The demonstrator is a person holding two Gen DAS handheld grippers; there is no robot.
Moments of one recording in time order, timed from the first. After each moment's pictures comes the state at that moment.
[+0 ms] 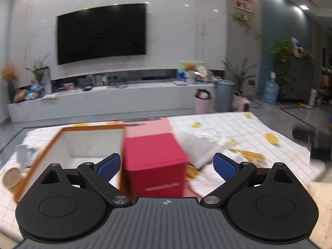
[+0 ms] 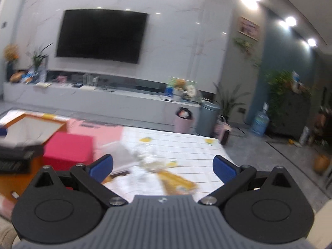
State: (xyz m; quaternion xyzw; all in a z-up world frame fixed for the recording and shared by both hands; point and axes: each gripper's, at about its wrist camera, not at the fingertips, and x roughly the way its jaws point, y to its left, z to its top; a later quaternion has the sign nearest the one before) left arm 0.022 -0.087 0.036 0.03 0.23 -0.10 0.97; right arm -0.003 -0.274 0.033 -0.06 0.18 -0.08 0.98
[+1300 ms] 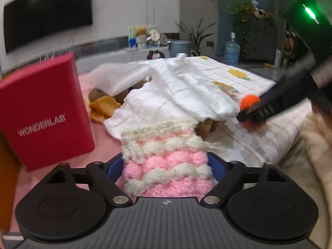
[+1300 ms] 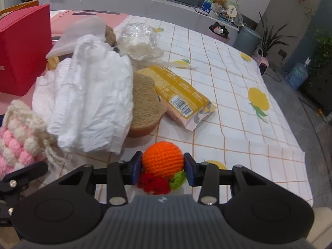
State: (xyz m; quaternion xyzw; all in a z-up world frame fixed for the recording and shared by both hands) left arm 0.061 -0.183 -0.130 0.09 0.27 -0.20 0.94; right arm 0.145 -0.362 -0.133 -0.14 0.43 0.01 0.89
